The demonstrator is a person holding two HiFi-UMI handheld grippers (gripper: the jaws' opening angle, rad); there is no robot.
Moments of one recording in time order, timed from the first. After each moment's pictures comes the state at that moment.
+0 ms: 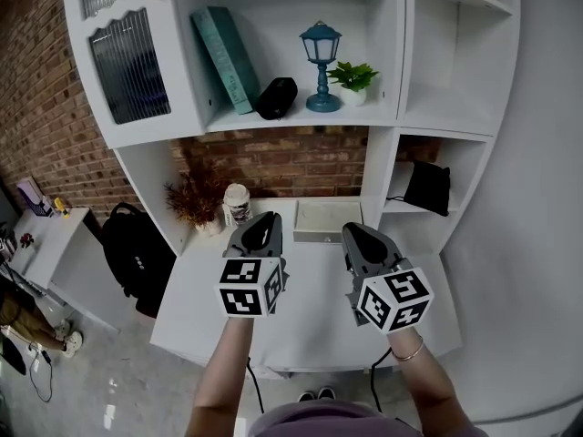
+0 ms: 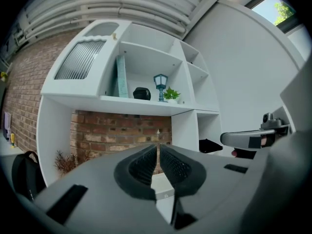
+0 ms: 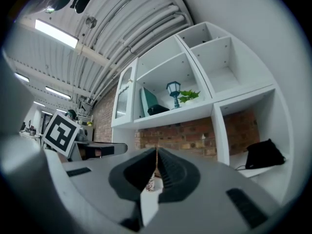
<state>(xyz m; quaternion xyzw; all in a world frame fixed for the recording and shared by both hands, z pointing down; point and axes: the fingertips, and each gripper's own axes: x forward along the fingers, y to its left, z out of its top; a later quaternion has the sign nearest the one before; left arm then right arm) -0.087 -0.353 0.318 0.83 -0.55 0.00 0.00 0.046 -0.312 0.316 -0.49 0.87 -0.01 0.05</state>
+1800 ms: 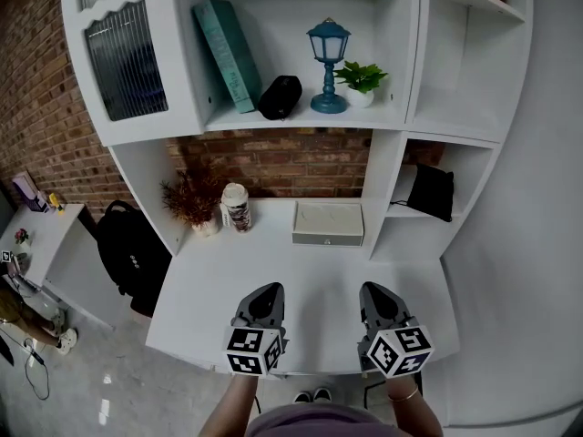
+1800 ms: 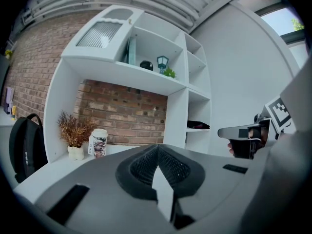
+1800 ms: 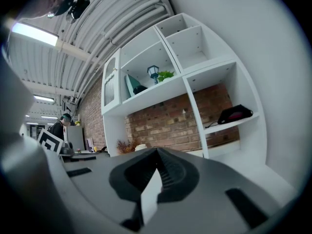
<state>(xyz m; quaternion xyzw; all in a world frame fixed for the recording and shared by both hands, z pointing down) -0.091 -0.292 0.453 0.84 -0.53 0.02 0.08 0.088 -0.269 0.430 -0.55 0.83 -0.11 0.03</state>
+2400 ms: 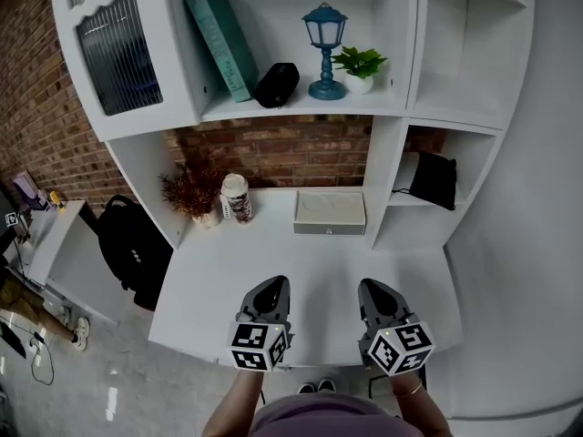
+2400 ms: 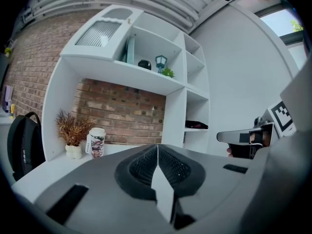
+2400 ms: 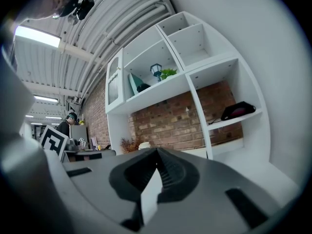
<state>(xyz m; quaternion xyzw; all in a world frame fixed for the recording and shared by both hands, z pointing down) -0.083 -0.289 0.456 0.85 -0.52 0.02 0.09 0.080 -0.262 0.441 -0.53 0.84 -0.11 0.03</state>
